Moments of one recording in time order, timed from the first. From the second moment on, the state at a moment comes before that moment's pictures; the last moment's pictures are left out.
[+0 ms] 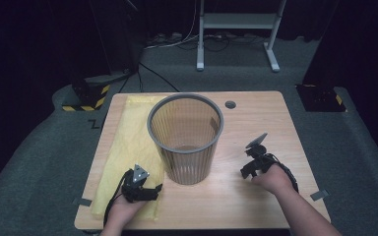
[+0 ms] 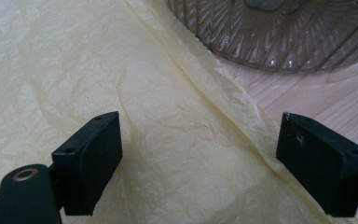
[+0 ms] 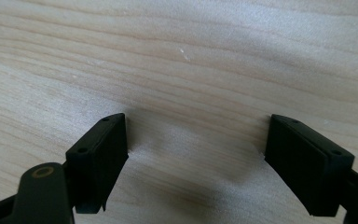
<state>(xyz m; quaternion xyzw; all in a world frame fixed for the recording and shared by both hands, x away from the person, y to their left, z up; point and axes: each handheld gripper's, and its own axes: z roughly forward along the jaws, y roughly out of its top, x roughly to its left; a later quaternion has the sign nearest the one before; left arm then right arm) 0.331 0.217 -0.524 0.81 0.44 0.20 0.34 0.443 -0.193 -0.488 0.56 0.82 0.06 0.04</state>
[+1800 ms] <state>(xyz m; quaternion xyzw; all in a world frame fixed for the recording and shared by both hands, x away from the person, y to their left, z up) 0.336 0.213 -0.528 0.81 0.43 0.19 0.35 0.457 -0.157 -0.352 0.62 0.79 0.02 0.01</state>
